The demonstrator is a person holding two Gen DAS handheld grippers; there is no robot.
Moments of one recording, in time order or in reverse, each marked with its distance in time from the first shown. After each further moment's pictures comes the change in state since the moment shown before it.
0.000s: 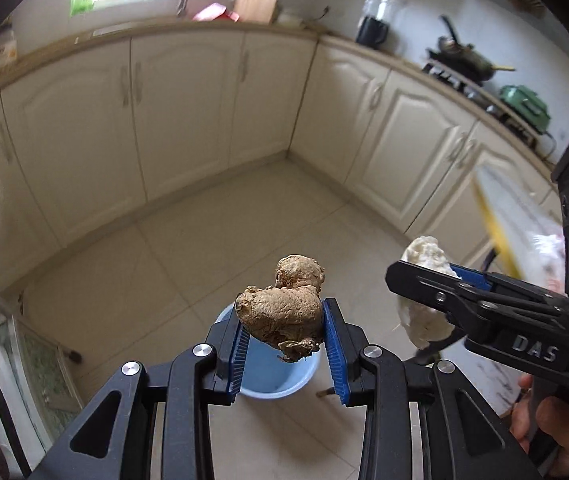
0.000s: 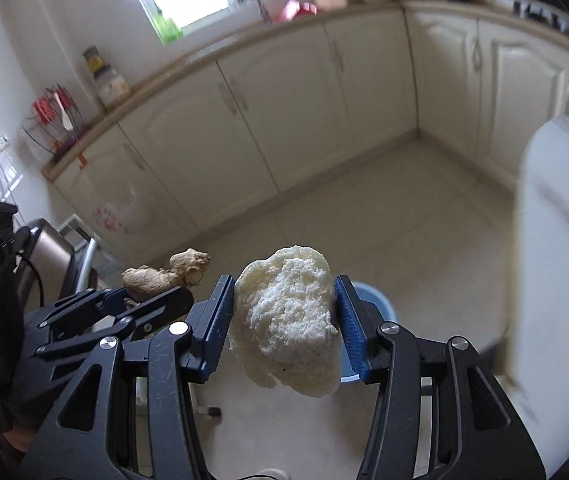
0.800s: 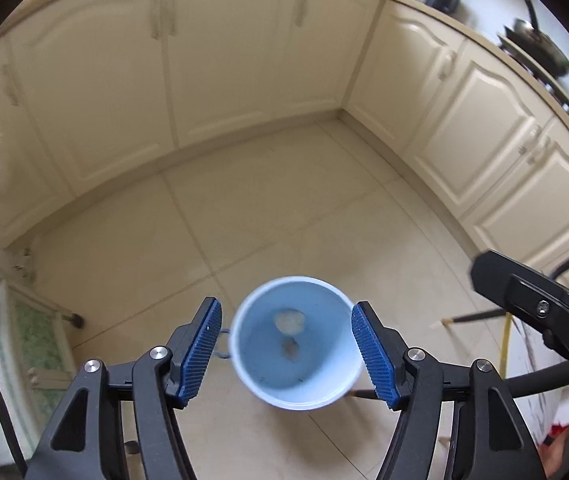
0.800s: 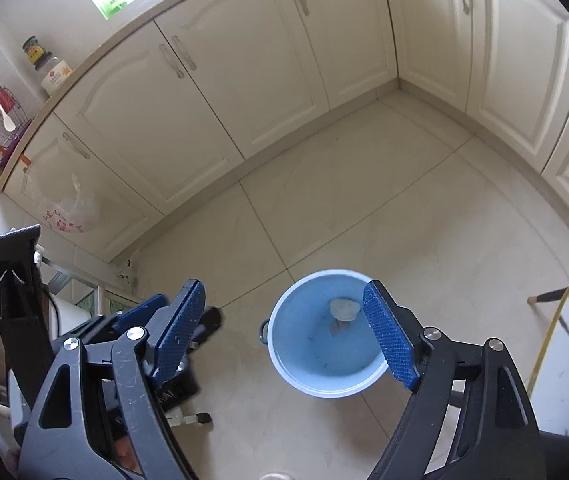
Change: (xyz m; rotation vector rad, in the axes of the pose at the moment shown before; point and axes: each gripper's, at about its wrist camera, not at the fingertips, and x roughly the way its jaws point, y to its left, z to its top) left arm 0.099 0.023 0.026 -0.135 0.129 0.163; right arm 0.116 -0.049 0.016 0.082 0.087 -0.075
